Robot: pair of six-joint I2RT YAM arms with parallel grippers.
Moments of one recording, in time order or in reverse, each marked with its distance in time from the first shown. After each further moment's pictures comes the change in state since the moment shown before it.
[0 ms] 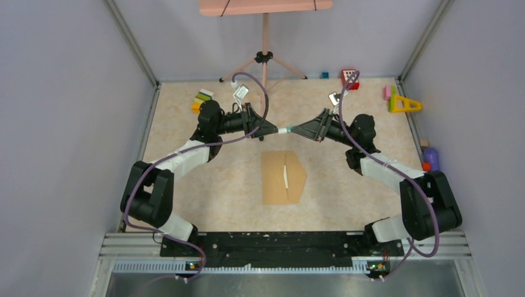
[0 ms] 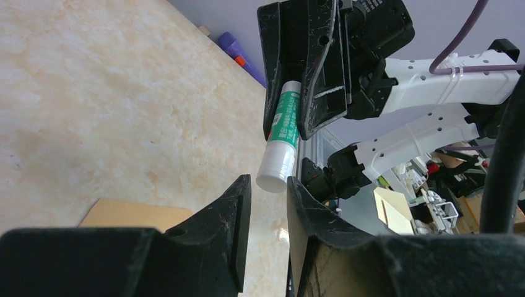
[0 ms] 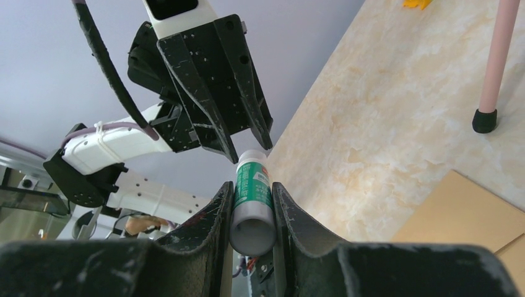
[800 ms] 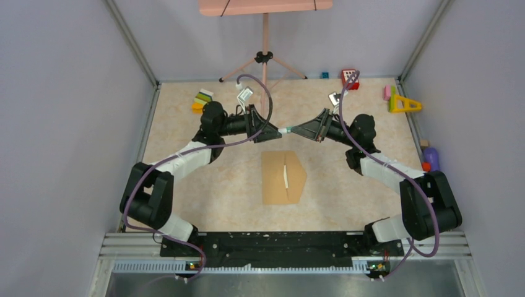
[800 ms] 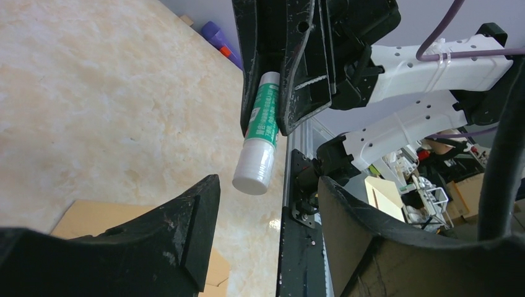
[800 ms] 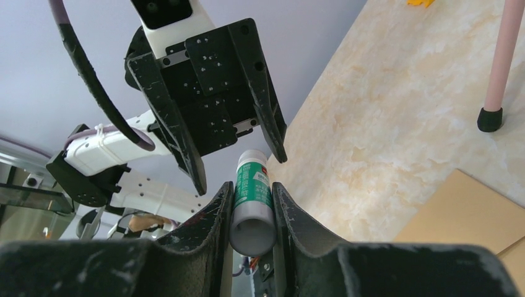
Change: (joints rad) left arm -0.028 -0.014 -0.004 -0.011 0.015 0.002; right arm 0.000 0.000 0.000 0.003 -0.006 0.011
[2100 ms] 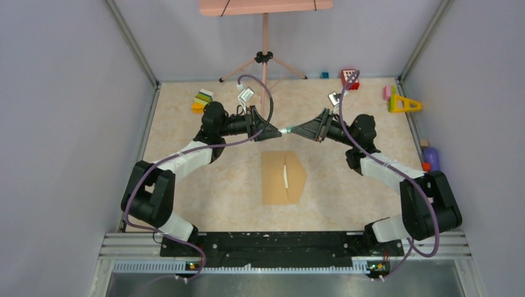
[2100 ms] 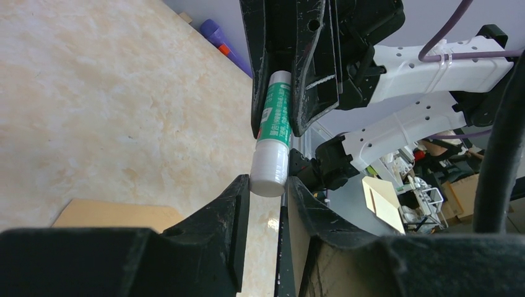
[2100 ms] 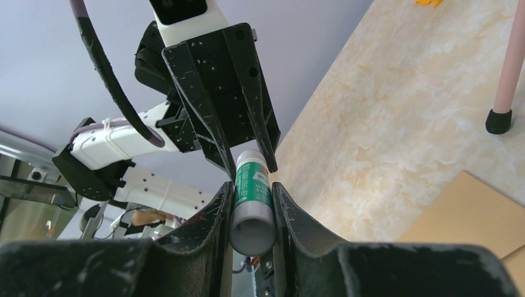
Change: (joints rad) left arm -0.011 0.016 0.000 0.019 0.005 -0.019; right arm 0.001 0.000 0.000 0.016 -0.017 0.008
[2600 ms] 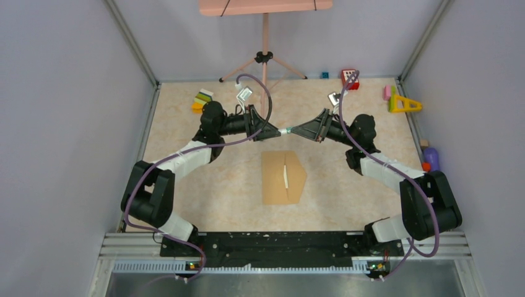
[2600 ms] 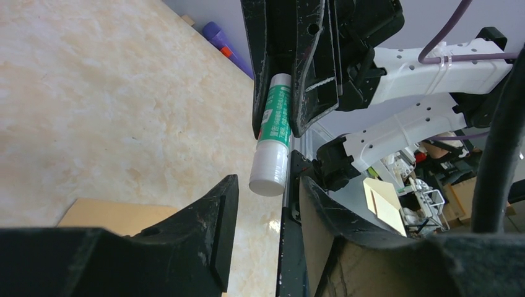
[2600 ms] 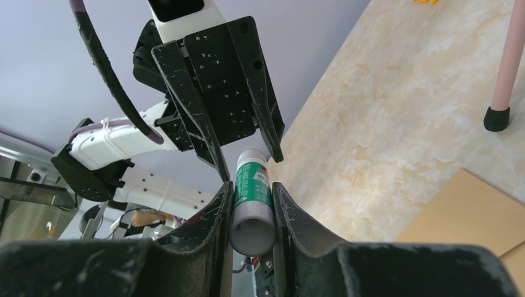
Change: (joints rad) left arm 0.018 0.000 0.000 0.002 0.003 0.002; right arm 0.000 0.000 0.000 -0.005 0.001 -0.001
